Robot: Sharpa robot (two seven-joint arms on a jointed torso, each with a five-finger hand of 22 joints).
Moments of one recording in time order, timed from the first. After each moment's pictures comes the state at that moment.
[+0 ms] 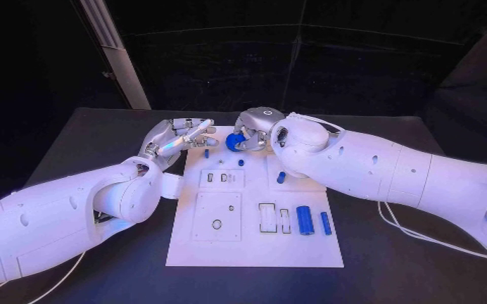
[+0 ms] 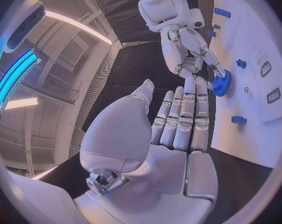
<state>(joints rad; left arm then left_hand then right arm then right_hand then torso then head) 1.18 -0.86 -0.08 1.57 0.00 -0.33 0.51 1.34 -0.02 0.11 0.17 0.05 0.92 0.23 0.14 0.07 1.01 0.17 0.17 0.07 1.09 0.12 0.32 0.17 0.18 0.88 0.23 0.36 0.14 1.23 -0.47 0.03 1.27 -1.70 -0.23 -0.25 1.28 0.00 0.23 -0.01 0.22 0.96 0.16 0.15 0.06 1.40 0.04 1.36 1.30 1.47 -0.03 1.49 1.31 0.11 1.37 0.08 1.36 1.07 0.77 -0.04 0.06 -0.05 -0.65</state>
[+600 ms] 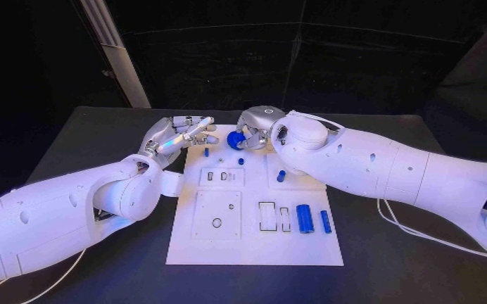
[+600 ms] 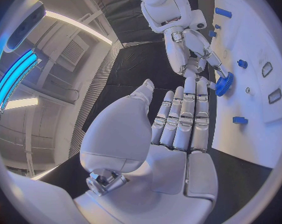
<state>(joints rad) 1.19 -0.86 -0.08 1.57 0.00 -0.33 0.51 1.34 -0.02 0.11 0.17 0.05 0.92 0.23 0.14 0.07 1.01 0.17 0.17 0.07 1.09 0.12 0.32 0.17 0.18 0.88 0.23 0.36 0.14 1.22 -0.45 0.03 1.23 -1.71 -0.20 -0.25 1.25 -0.04 0.24 0.01 0.18 0.93 0.16 0.09 0.07 1.37 0.07 1.32 1.26 1.47 -0.02 1.49 1.31 0.11 1.37 0.09 1.36 1.07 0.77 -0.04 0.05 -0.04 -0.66</state>
